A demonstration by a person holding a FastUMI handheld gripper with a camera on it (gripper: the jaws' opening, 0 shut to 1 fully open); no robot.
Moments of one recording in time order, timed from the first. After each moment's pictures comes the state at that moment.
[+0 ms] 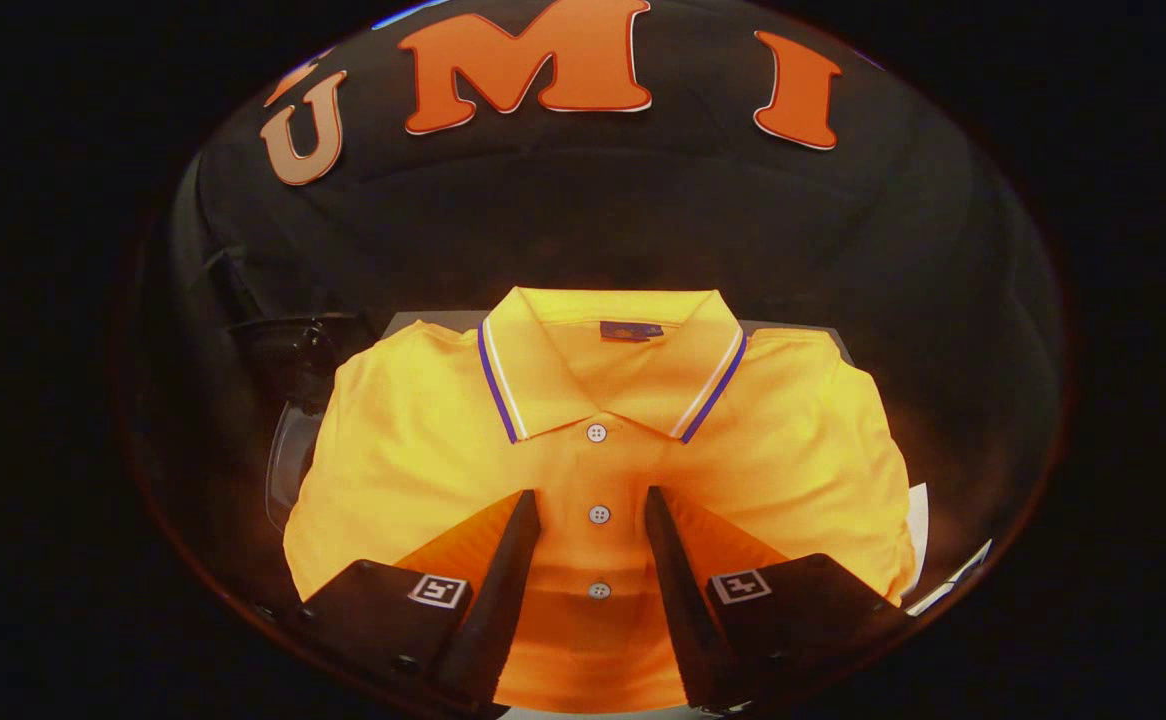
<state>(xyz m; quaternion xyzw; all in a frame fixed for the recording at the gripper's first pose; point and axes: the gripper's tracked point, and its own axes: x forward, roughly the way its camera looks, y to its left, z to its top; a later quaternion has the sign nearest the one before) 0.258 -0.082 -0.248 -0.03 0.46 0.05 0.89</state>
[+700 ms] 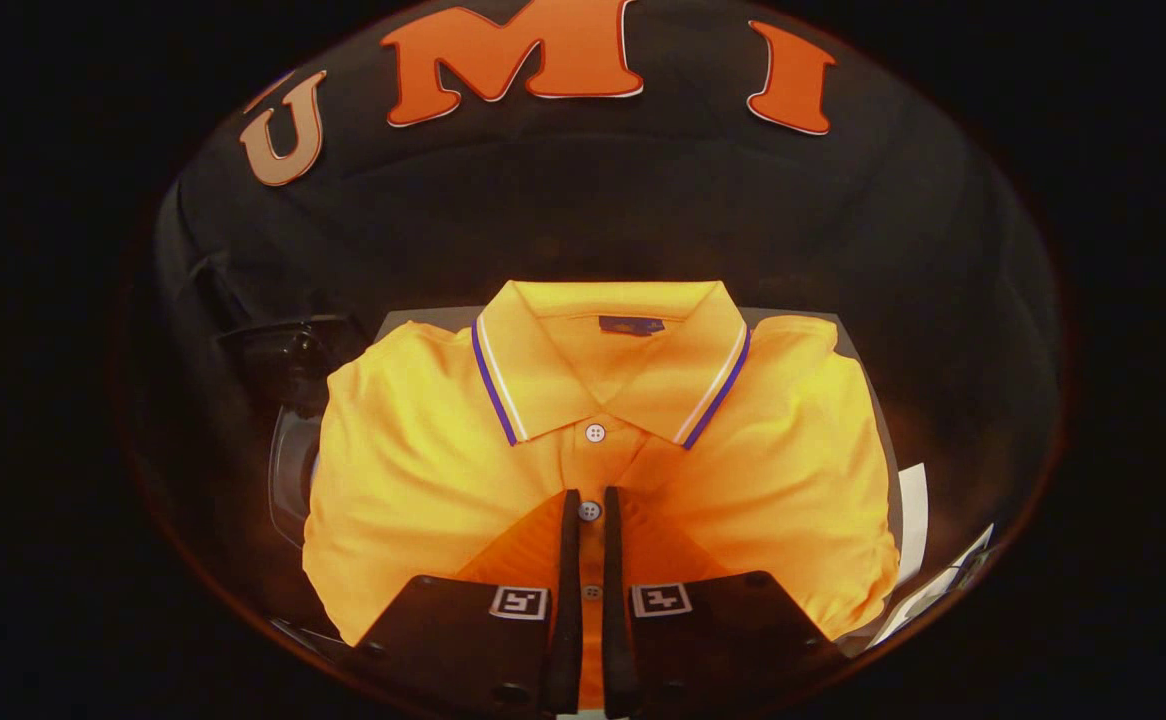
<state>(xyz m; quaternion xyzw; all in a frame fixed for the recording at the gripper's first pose) 0.260 -0.076 -0.248 -0.02 0.48 0.03 0.87</state>
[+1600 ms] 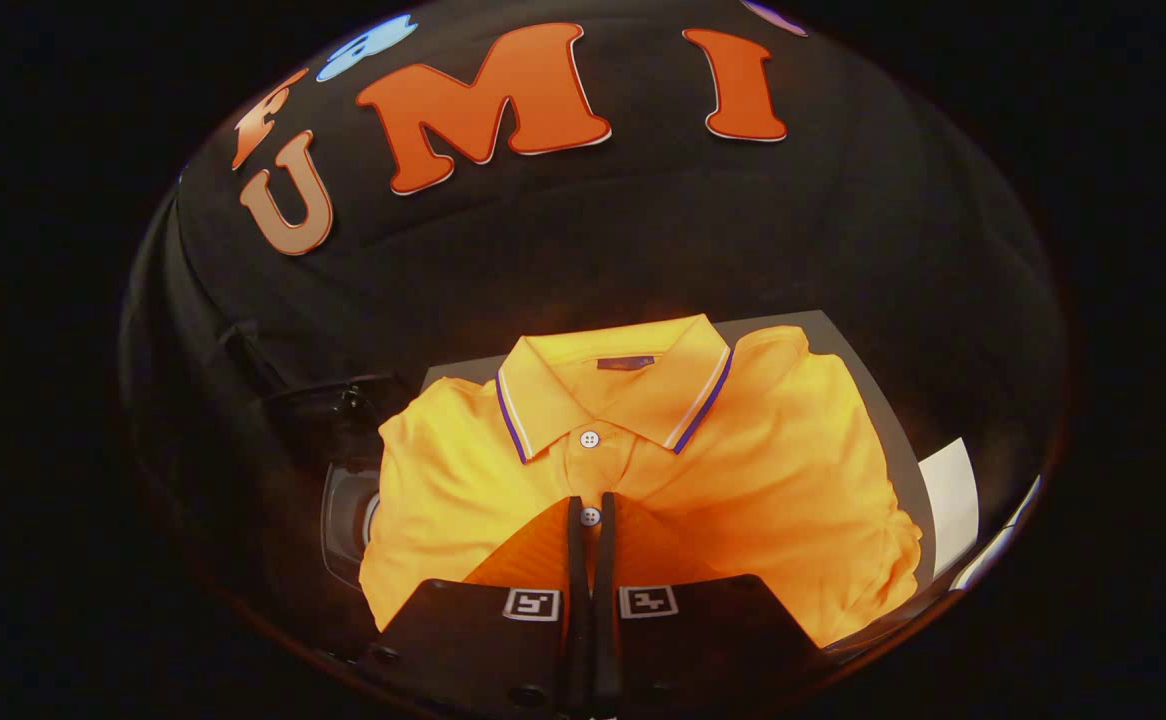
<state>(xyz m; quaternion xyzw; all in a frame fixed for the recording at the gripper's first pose) 0.257 -0.072 -0.210 0.07 0.40 0.05 0.91</state>
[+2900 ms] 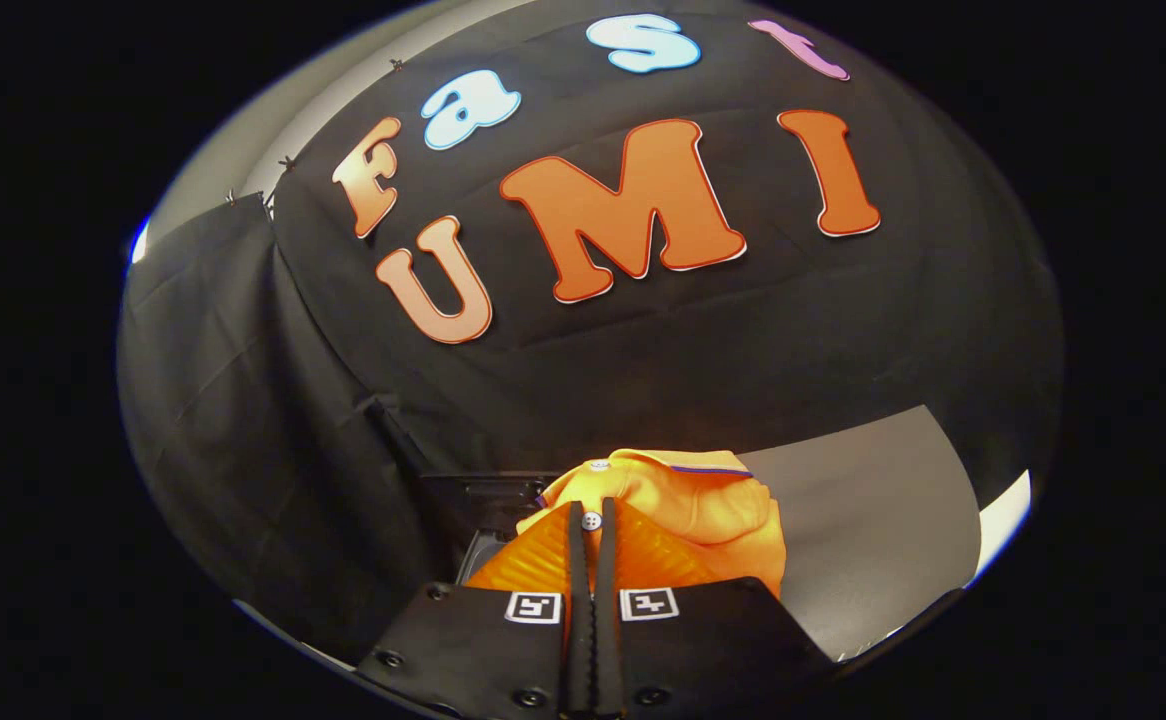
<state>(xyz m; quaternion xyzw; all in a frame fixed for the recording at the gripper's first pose) 0.256 0.044 -0.068 0.13 0.28 0.20 0.93</state>
